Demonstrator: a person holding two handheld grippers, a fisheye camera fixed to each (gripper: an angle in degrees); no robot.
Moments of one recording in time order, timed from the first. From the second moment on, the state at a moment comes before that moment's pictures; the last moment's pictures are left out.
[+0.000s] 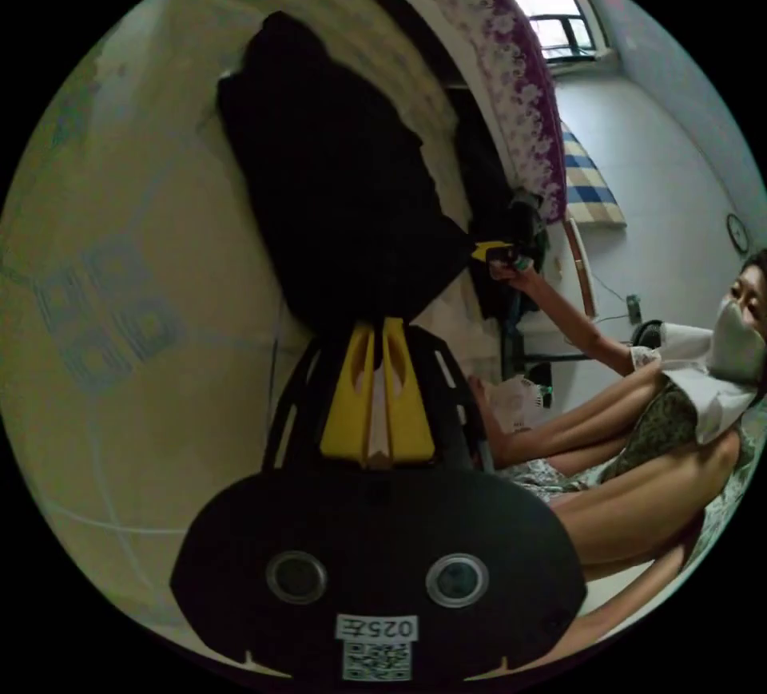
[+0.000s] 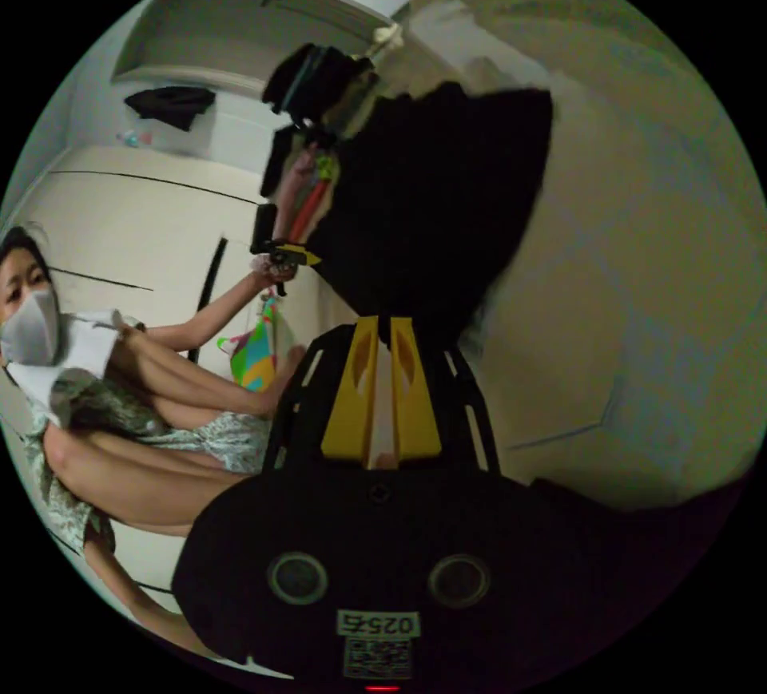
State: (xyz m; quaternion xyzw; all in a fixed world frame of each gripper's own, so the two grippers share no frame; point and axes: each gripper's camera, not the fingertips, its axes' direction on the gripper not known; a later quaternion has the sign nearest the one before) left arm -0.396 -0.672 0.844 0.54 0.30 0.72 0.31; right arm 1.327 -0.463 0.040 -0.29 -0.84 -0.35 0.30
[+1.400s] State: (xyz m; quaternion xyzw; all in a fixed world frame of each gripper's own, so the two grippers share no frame) left arm -0.482 -0.797 0.989 0.40 0.66 0.54 0.33; right arm 1.434 -0.337 0.131 -0.52 -0.79 0.05 0.32
